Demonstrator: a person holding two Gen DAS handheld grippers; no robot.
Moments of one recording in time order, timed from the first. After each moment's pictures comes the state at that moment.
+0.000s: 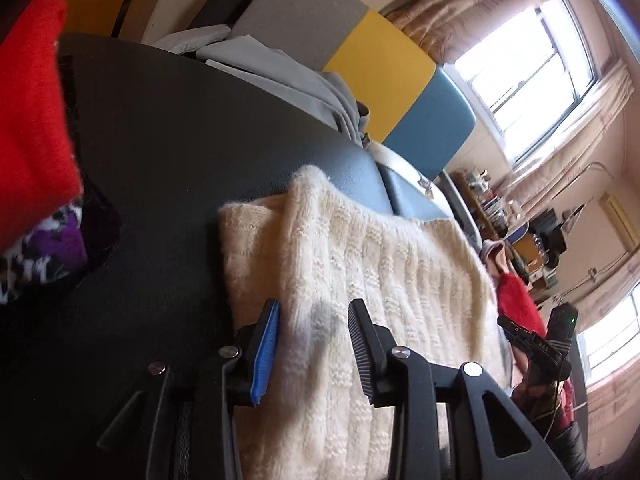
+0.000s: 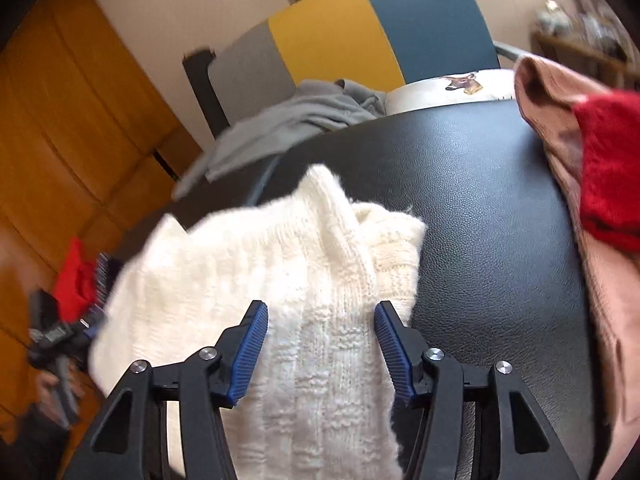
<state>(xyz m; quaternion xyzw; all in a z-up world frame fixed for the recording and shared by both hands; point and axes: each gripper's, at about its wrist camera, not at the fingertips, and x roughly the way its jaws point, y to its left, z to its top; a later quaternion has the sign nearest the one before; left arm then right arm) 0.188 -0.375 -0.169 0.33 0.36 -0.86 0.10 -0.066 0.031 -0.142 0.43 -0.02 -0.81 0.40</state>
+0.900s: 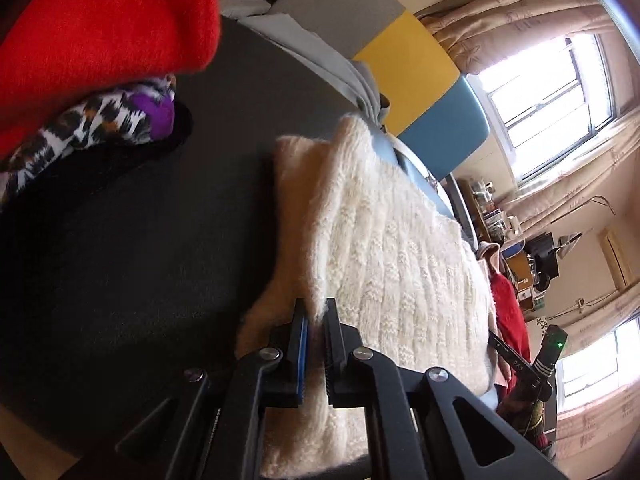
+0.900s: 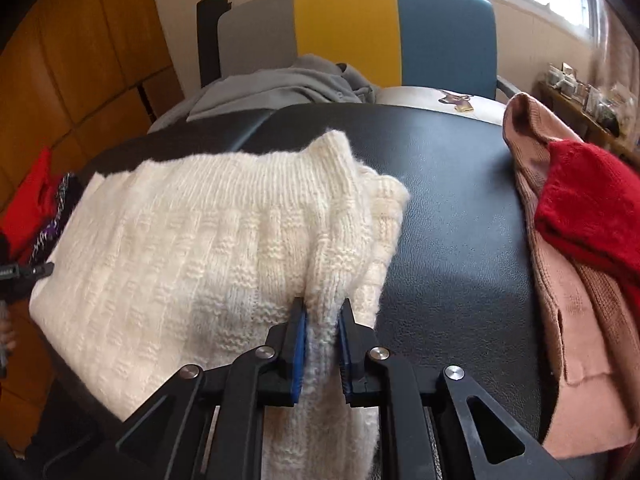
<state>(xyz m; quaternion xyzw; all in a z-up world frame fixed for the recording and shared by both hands) 0.249 -0.363 -0.185 0.33 0.43 -0.83 0.12 -0.020 0.040 -0.138 0.41 0.11 -0.83 0.36</state>
